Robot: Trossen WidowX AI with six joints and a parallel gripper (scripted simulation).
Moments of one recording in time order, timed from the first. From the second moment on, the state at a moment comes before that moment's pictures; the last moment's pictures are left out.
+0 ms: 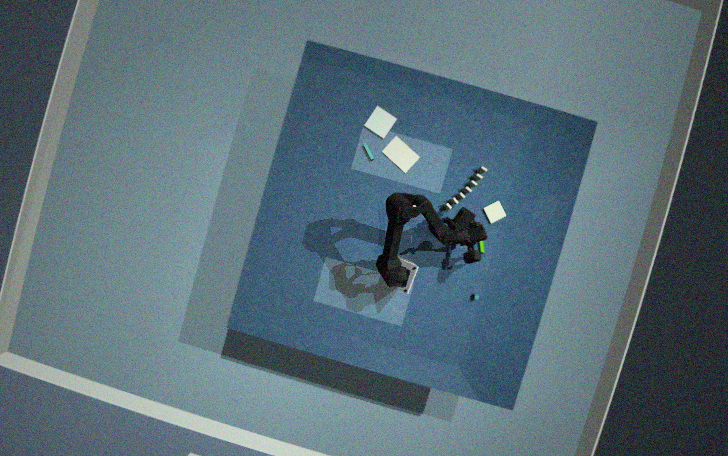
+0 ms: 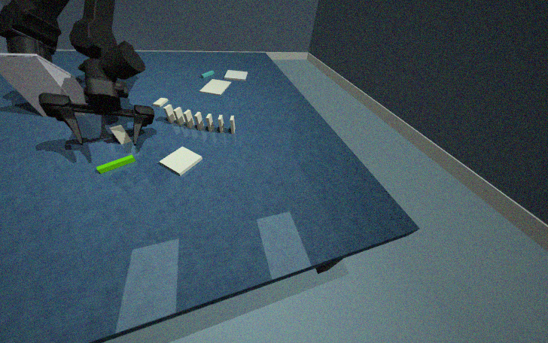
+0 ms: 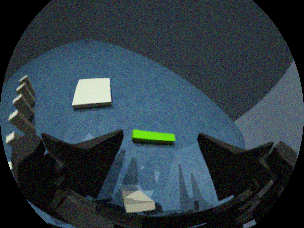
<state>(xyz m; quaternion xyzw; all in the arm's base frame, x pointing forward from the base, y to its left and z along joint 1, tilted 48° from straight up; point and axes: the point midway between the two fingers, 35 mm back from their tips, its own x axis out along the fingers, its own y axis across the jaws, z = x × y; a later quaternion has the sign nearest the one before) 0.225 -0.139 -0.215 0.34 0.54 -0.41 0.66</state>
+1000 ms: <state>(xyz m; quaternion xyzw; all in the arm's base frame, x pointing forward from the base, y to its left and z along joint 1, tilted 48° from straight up) 0.212 -0.161 -0.135 0.61 0.67 -0.11 0.42</state>
